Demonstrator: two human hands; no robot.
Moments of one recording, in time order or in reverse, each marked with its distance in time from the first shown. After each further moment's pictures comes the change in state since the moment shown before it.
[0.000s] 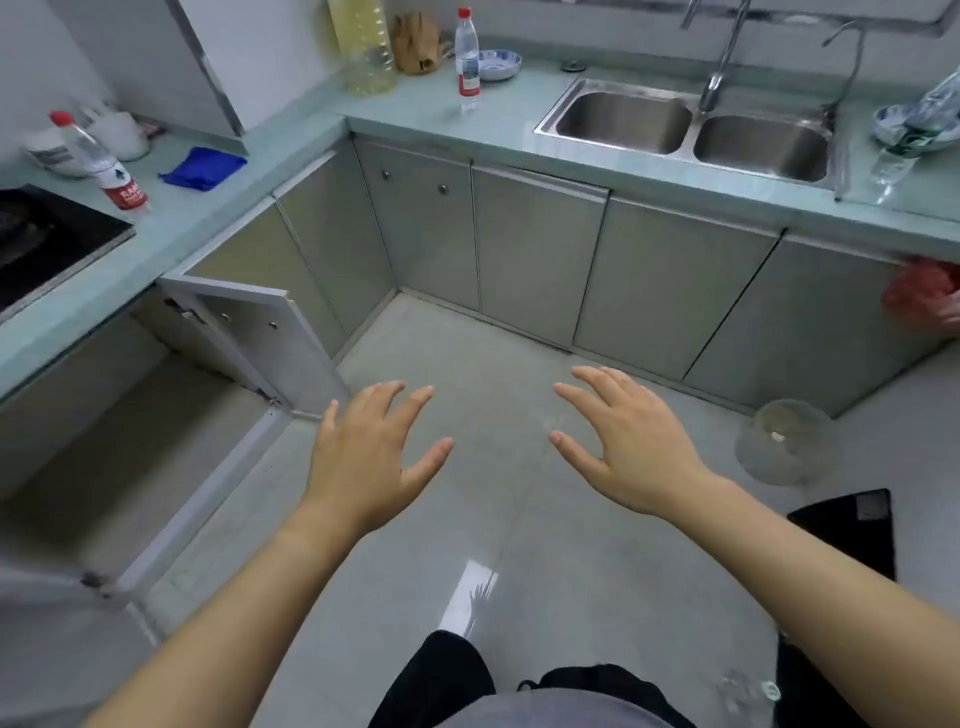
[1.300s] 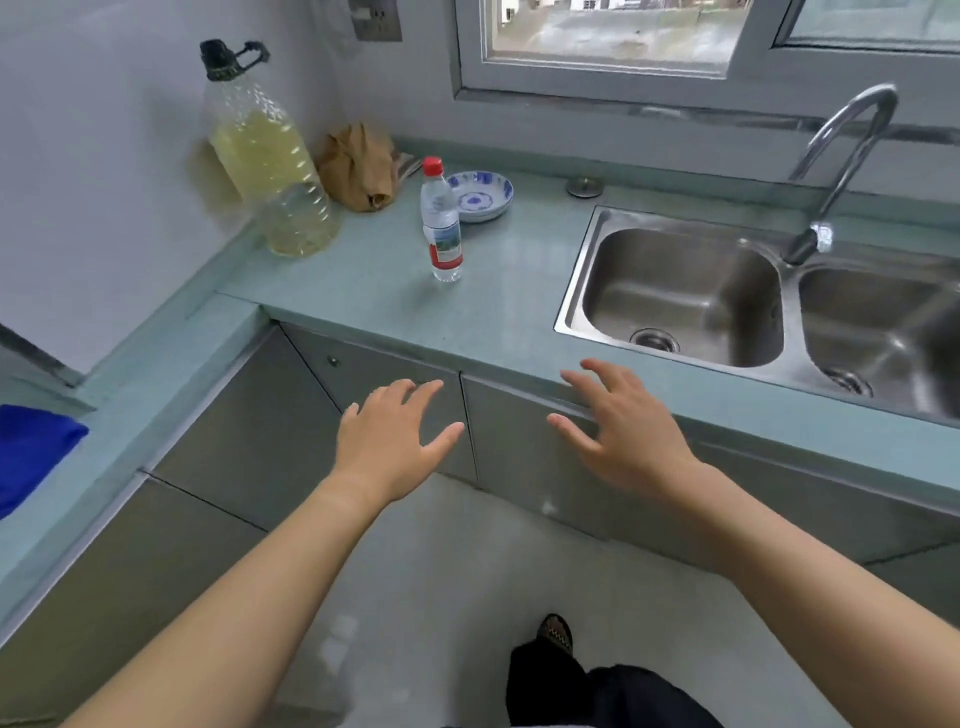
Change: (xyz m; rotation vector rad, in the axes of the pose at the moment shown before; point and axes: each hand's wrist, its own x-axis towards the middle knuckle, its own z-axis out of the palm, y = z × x) left_hand 0.737 -0.124 0.009 0.036 -0.064 0.055; right_hand 0.667 0.207 -0.075 0.105 0.086 0.216
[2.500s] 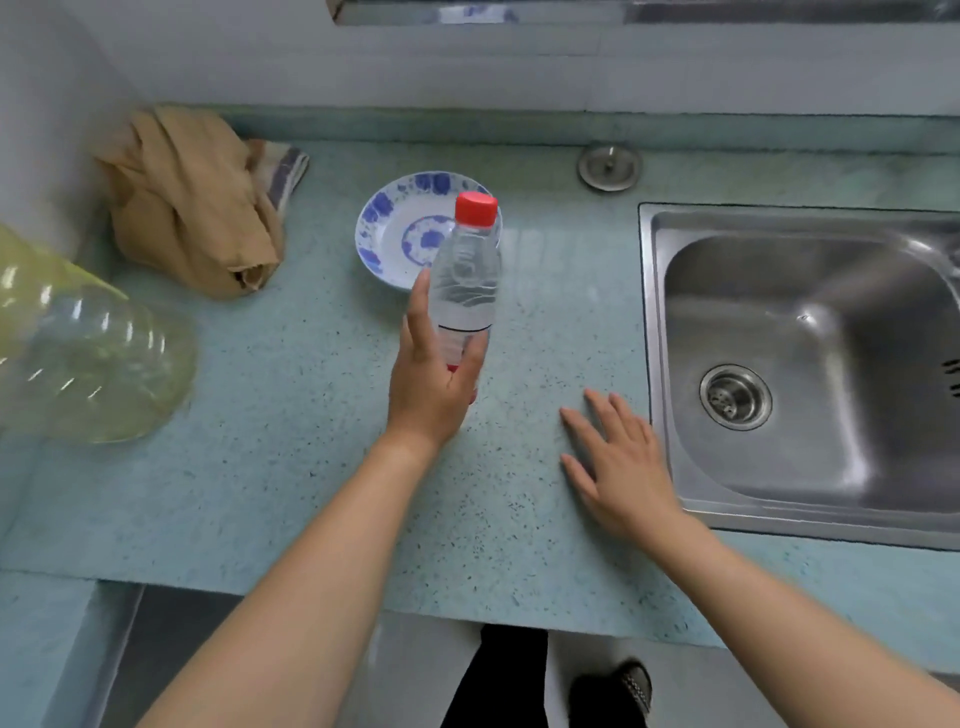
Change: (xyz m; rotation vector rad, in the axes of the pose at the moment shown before) left_hand 0.470 -0.040 0.068 -0.817 0.115 0.148; right_hand 0.358 0.081 0.142 0.022 -0.210 0.365
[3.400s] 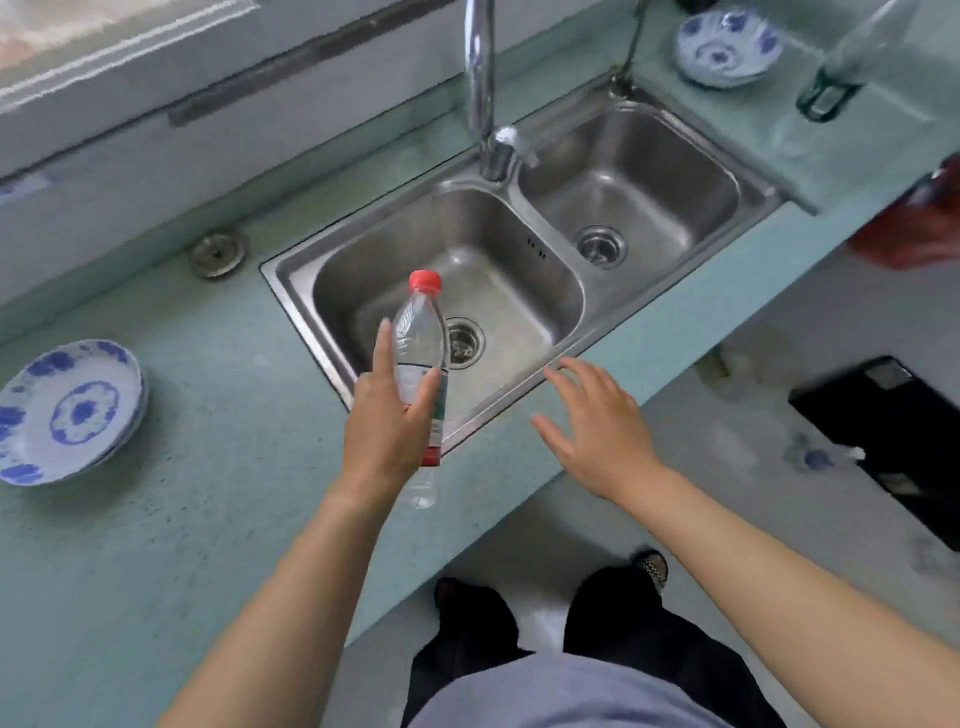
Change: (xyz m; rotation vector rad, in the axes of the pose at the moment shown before) left_hand -0.097 0.176 0.150 0.148 -0.573 0.203; right_hand -0.213 0.134 -0.066 0.257 0.387 0.573
